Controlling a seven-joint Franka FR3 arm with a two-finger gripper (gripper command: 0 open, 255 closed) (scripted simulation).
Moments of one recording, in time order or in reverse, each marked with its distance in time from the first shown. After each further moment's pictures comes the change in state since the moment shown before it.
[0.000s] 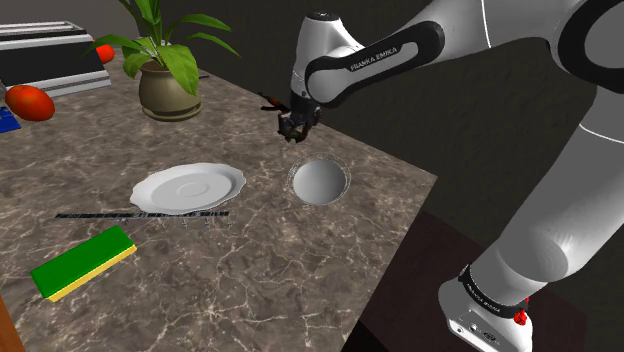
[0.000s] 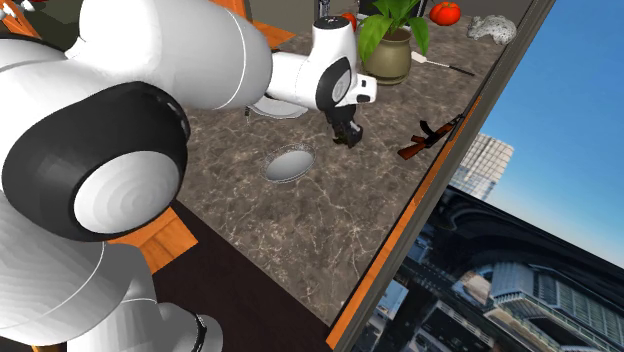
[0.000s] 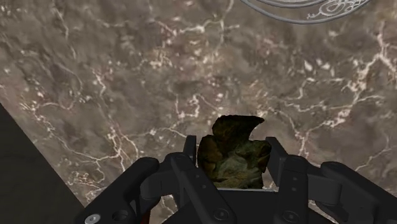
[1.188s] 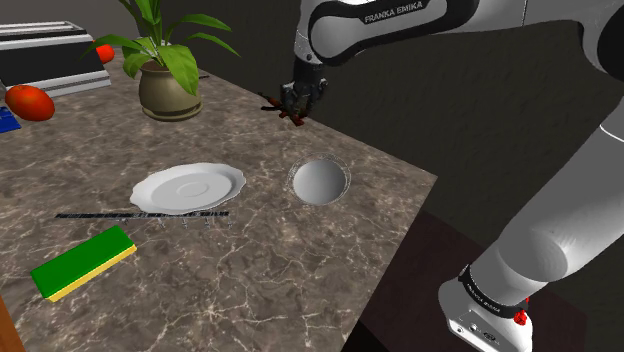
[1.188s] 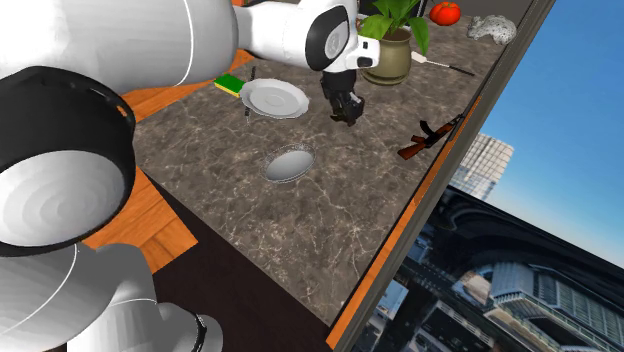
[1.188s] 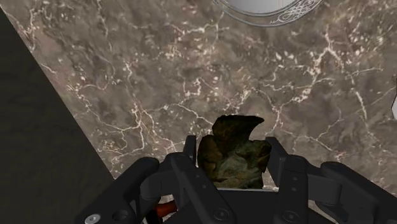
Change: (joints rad) arm -0.005 -0.110 0.013 0.098 0.073 -0.197 -0.049
